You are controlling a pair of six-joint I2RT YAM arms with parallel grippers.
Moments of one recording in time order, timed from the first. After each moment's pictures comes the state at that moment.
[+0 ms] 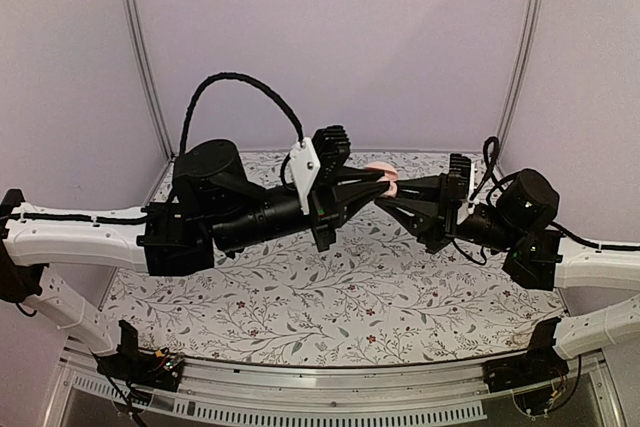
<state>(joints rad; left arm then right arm) -1.29 1.40 1.12 0.41 -0.04 0.27 0.96 1.07 0.64 0.72 -0.40 -0.18</state>
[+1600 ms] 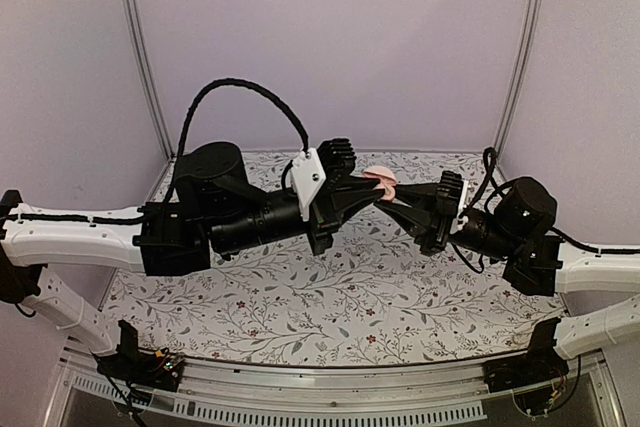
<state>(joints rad) -1.29 1.39 1.11 0.33 -0.07 0.34 0.99 1.05 0.61 0.70 -0.28 -0.39</state>
